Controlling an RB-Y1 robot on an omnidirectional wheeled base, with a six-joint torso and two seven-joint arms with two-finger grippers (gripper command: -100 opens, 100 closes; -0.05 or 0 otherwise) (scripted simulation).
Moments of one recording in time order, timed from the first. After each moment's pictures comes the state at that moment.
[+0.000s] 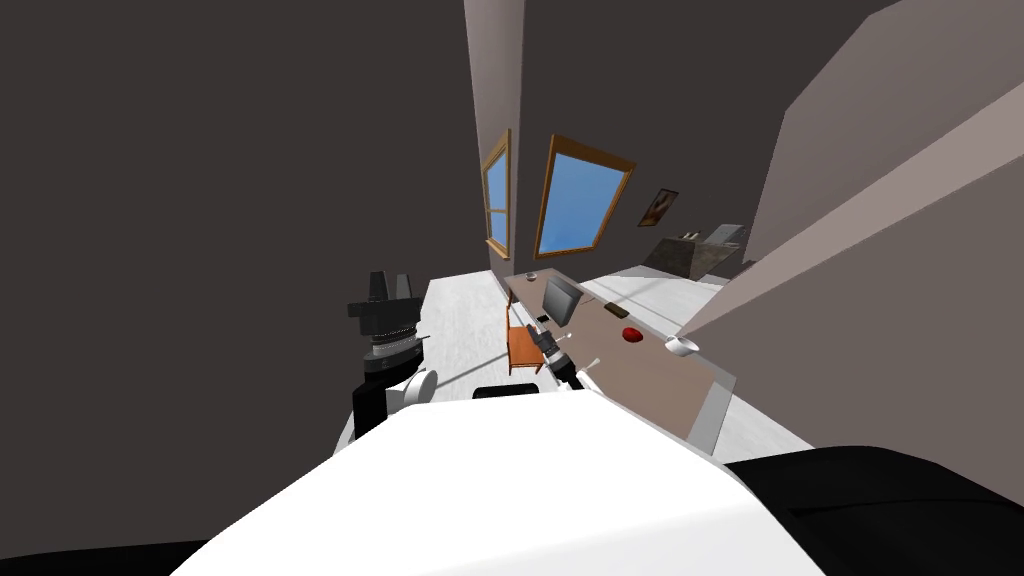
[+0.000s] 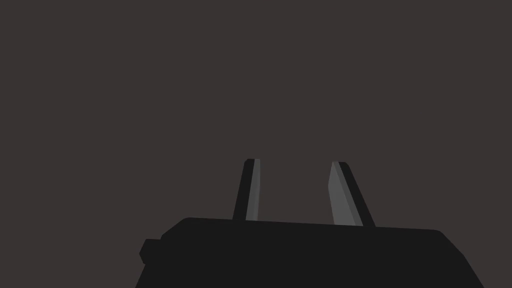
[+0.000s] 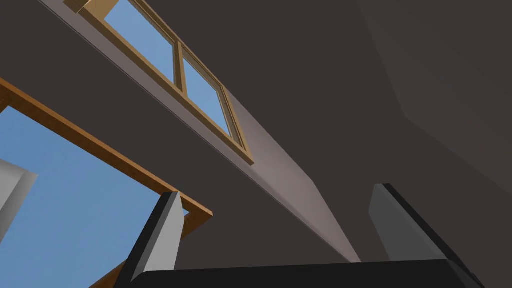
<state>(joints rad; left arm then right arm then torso) 0.48 0.02 -0.07 -2.37 0.05 -0.57 0.10 0.34 -0.30 0.28 -1.62 0.24 -0.65 0.52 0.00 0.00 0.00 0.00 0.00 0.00</state>
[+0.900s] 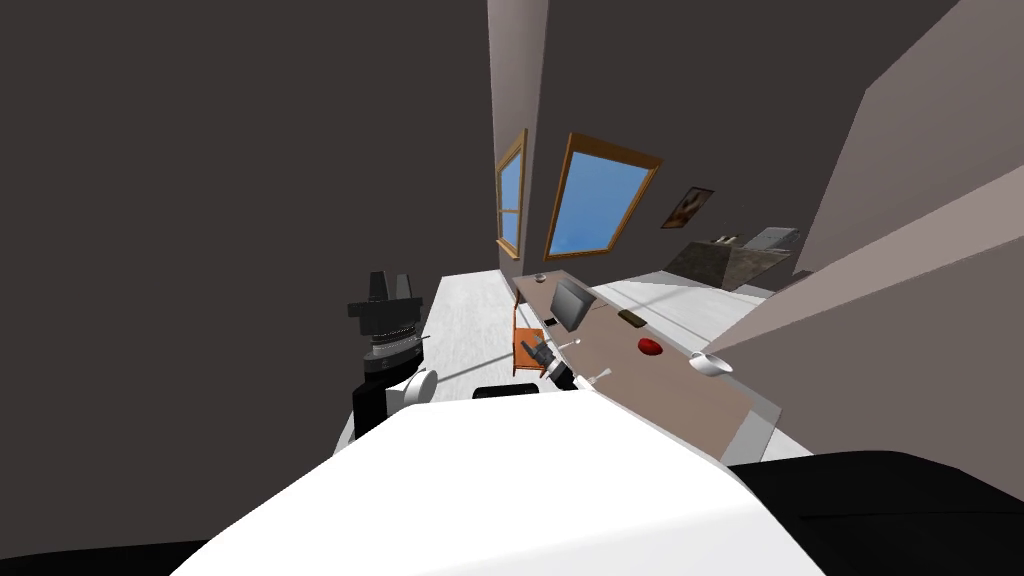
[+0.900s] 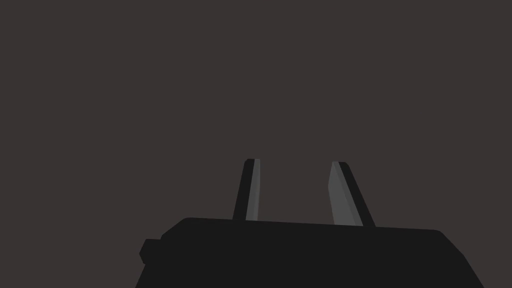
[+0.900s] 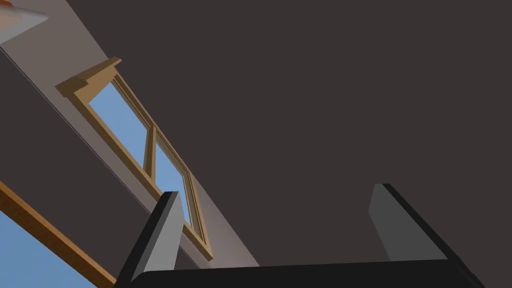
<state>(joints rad) 0.48 0.02 -0.07 -2.37 0.05 -0.57 0.10 0.28 -0.36 0.36 -1.40 0.35 -0.66 0.62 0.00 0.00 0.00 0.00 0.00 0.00</state>
